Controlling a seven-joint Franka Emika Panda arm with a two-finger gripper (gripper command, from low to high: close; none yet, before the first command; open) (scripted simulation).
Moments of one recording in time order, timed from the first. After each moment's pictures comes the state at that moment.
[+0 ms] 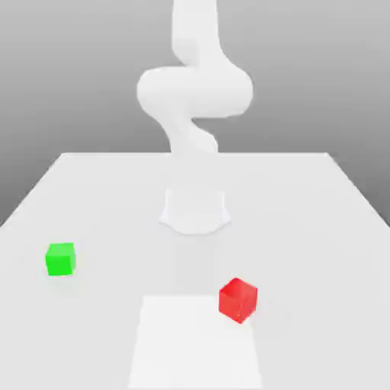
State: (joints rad) arm -0.02 -0.73 0.04 -2.36 0.02 2.35 0.88
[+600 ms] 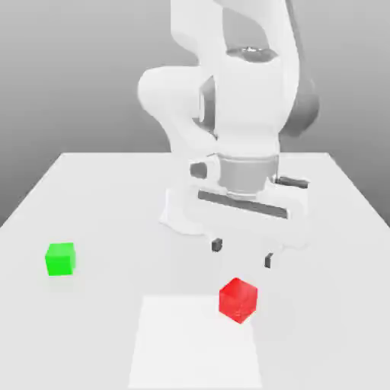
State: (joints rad) arm -0.11 -0.08 0.34 -2.87 0.06 2.82 1.66
